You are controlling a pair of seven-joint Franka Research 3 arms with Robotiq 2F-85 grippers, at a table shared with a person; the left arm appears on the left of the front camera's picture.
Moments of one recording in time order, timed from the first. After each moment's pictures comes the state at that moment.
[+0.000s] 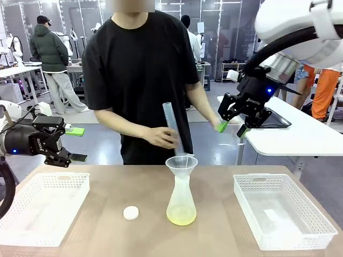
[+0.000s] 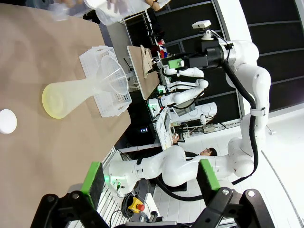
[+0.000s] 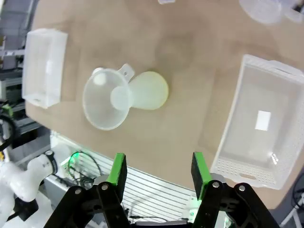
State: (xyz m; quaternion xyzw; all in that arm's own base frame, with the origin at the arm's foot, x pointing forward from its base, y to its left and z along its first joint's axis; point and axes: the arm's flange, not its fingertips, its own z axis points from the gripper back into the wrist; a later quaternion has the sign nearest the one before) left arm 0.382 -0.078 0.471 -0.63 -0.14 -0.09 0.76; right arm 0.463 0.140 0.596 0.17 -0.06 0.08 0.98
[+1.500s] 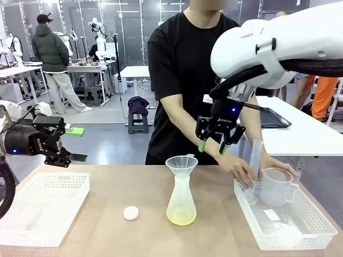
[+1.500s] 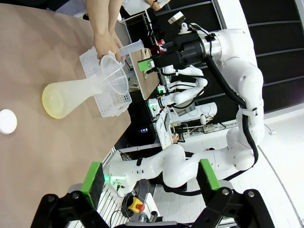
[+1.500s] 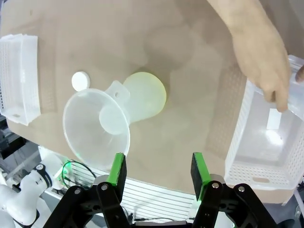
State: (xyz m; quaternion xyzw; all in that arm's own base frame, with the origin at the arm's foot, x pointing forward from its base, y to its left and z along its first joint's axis) left arm 0.382 -0.078 0.471 -0.63 -0.14 -0.09 0.76; right arm 0.491 0.205 0.531 0.13 -0.01 0.05 0.99
